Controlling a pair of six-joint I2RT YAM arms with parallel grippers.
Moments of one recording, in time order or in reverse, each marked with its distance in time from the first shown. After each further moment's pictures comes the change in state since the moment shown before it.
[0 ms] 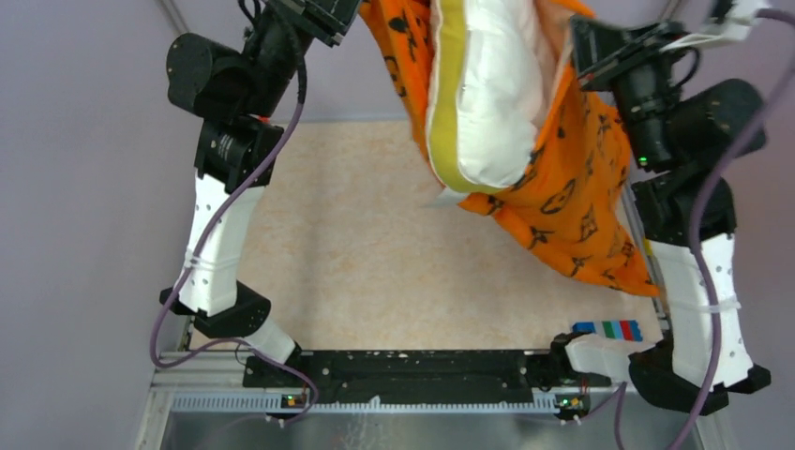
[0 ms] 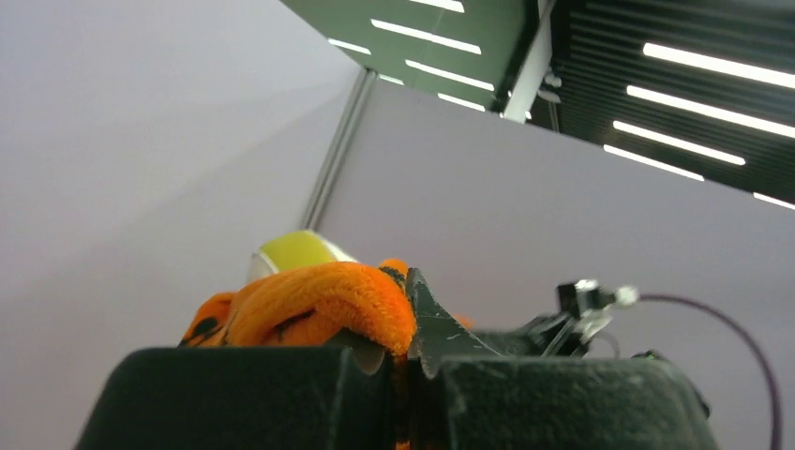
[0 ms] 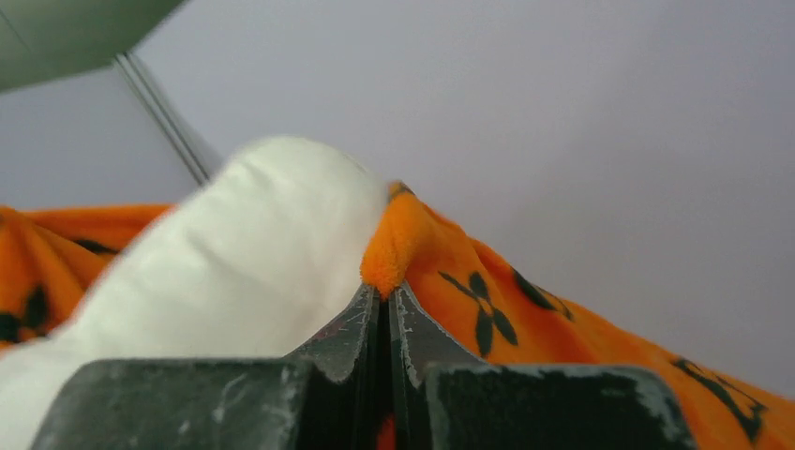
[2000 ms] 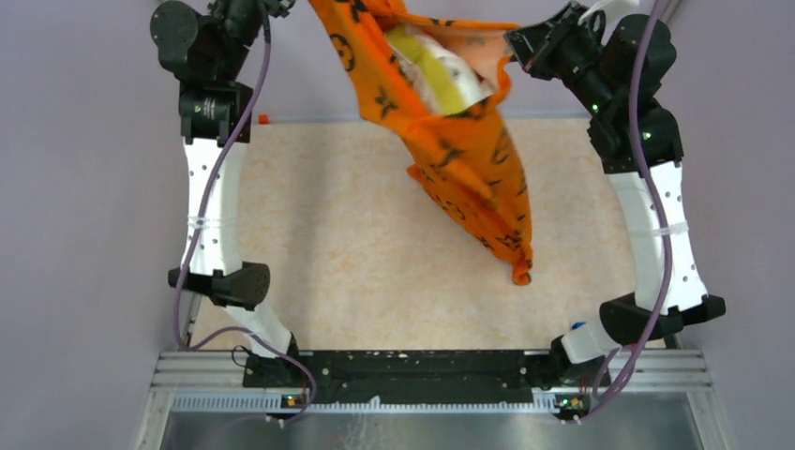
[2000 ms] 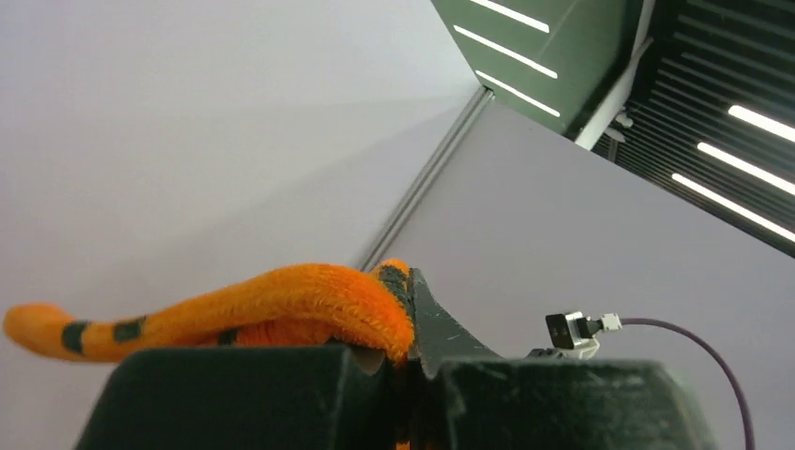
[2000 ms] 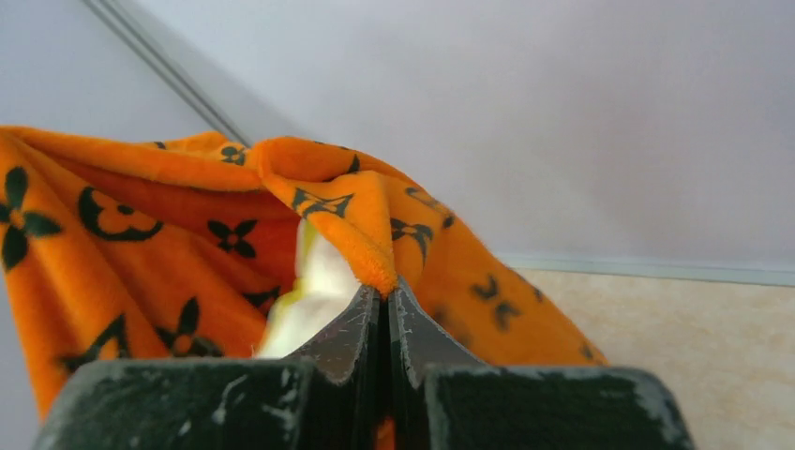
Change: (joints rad) left arm 0.352 0.105 0.000 0.044 0.153 -0.253; right arm -0.044 0.277 0.148 -0.263 -0.197 0.125
